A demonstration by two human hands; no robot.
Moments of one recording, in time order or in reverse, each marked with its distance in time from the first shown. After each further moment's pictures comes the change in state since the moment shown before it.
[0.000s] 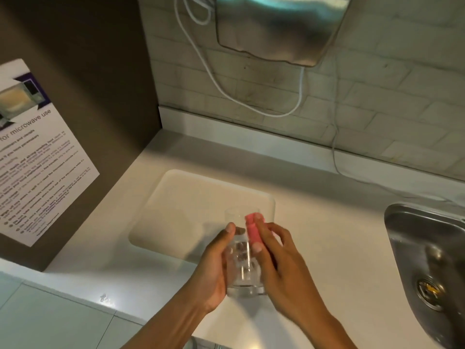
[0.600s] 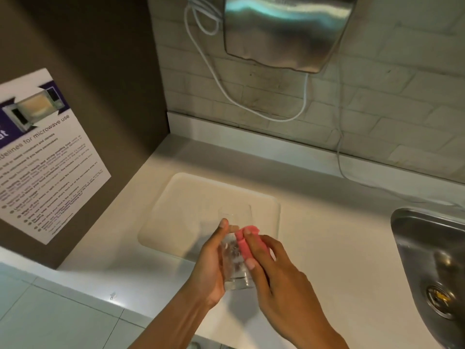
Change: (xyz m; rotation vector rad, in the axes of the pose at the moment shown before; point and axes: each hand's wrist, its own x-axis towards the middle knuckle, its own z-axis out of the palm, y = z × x) left_hand -0.007 0.010 -0.005 0.028 0.151 0.042; right_hand -0.020 -0.016 0.010 -0.266 -0.117 -0.035
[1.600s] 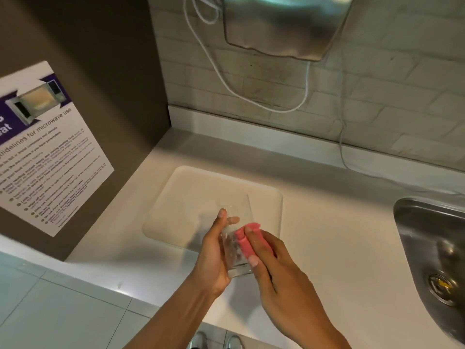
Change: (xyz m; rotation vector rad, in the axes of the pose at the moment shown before) left_hand 0.003 -0.002 -0.005 -0.093 0.044 0.030; right_hand -0.014 -0.012 0.003 0.133 -0.037 0.057
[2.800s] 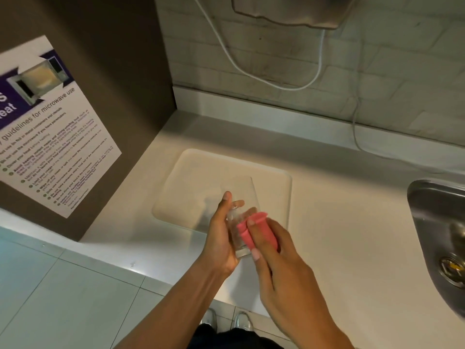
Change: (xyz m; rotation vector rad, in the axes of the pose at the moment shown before) left_hand -0.005 -0.002 -0.003 -0.021 0.074 -0.010; right_hand -0.016 -0.010 0.020 -0.061 0.106 -0.059
